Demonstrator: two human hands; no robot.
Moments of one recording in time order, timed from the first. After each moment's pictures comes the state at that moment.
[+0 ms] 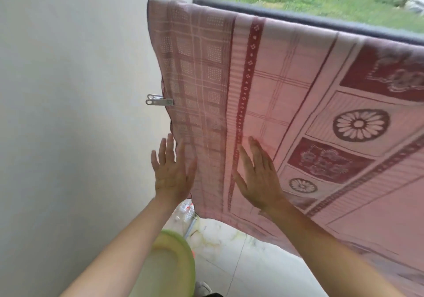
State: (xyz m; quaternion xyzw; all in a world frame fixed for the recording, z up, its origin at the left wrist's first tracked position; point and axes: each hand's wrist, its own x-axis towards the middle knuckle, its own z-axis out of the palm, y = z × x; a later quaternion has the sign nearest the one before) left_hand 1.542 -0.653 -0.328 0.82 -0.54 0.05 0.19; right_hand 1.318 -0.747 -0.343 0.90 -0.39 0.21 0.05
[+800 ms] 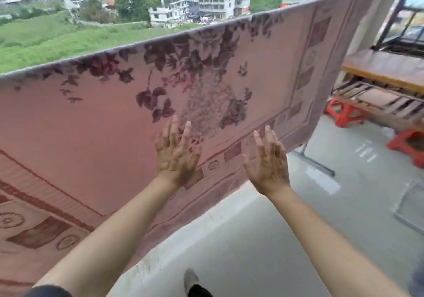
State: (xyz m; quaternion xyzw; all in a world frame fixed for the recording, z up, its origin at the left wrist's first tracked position) left_hand 0.957 -0.613 -0.235 0.38 -0.89 0.03 0.24; right_hand 0.757 -0.447 -0.274 0.49 -0.81 0.27 0.15
